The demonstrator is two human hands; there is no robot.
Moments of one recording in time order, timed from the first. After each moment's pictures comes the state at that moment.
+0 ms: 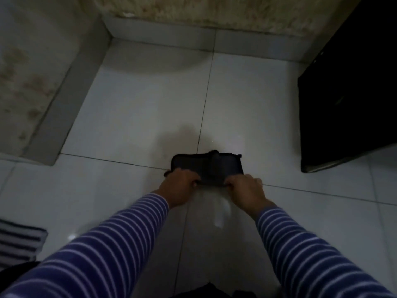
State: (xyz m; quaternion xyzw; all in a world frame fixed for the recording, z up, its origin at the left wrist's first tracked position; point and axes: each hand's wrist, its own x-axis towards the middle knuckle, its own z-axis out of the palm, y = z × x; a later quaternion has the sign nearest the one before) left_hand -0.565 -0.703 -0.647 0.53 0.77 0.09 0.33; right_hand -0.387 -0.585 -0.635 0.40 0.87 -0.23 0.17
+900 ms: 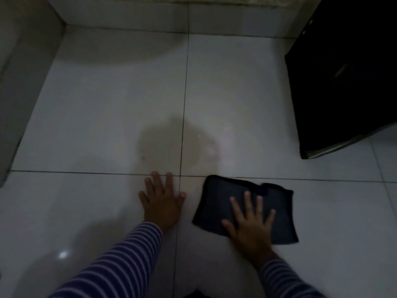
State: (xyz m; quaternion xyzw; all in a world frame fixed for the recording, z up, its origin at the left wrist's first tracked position) left_hand -0.544 -0.724 -0.753 0.38 0.88 -0.01 0.30; right_hand -0.312 -0.652 -0.738 0.50 0.82 -0.18 0.22
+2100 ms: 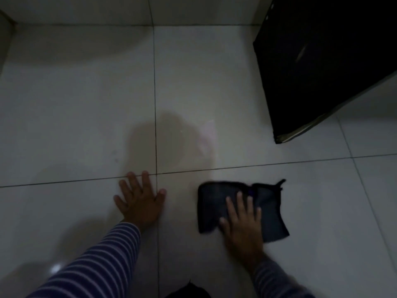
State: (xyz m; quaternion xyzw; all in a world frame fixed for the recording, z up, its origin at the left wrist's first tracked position) left_hand -0.542 -0.719 -0.763 0.35 0.89 -0.02 0.29; right_hand -0.281 -0.667 -0.742 0.53 0.82 -0.16 0.12
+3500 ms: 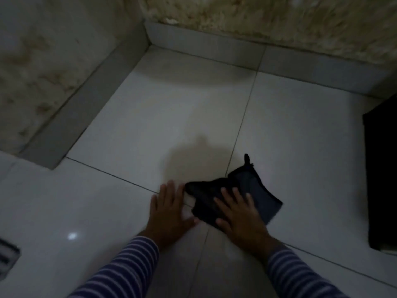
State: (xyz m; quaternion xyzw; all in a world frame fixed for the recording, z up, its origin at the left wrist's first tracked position) left_hand -0.616 -0.729 -0.760 0.33 0.91 0.02 0.26; right_hand -0.467 -0.558 -0.746 0.15 0.97 -0.10 0.15
